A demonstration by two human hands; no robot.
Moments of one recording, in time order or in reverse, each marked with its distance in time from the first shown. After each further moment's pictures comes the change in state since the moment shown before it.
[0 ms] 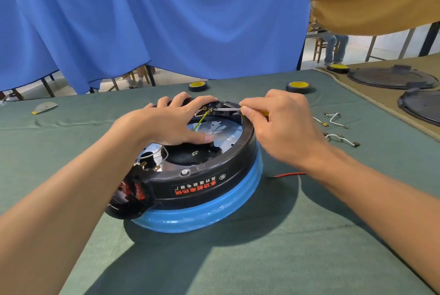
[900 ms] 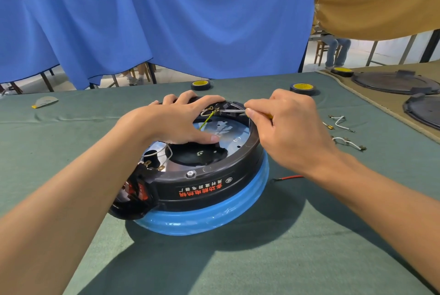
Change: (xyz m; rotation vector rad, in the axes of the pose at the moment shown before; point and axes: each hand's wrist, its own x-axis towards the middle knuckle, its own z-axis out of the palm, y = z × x) left_hand 0.001 -0.001 0.000 -0.020 0.015 0.026; right_hand -0.002 -0.010 -0.002 -0.073 -0.048 0.036
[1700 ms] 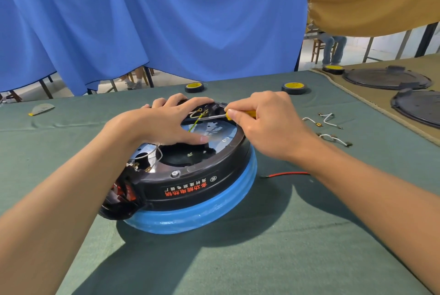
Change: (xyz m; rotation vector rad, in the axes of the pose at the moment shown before) left_hand -0.005 0.003 -0.004 -0.041 -0.012 -0.009; right_hand 0.011 0.008 0.003 0.185 -0.069 -0.045
